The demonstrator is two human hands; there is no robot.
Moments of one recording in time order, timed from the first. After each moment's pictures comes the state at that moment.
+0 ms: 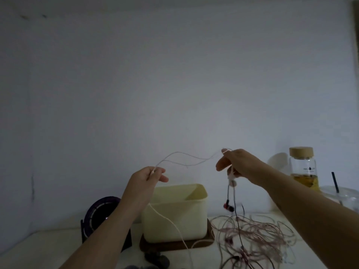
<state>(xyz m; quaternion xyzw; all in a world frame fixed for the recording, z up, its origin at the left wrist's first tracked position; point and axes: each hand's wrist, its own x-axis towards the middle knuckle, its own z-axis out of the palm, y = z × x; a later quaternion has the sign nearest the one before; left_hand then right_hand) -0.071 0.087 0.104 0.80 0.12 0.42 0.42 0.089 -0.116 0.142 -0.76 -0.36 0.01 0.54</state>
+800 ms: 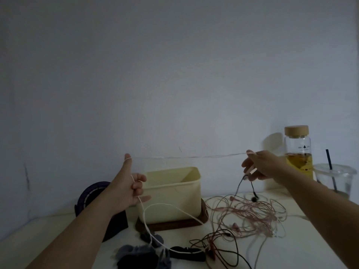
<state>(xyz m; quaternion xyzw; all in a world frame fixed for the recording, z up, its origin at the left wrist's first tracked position) -0.067 0.109 0.084 0.63 0.24 0.22 0.71 0.136 -0.163 0.089 -0.83 -0.23 0.01 0.50</state>
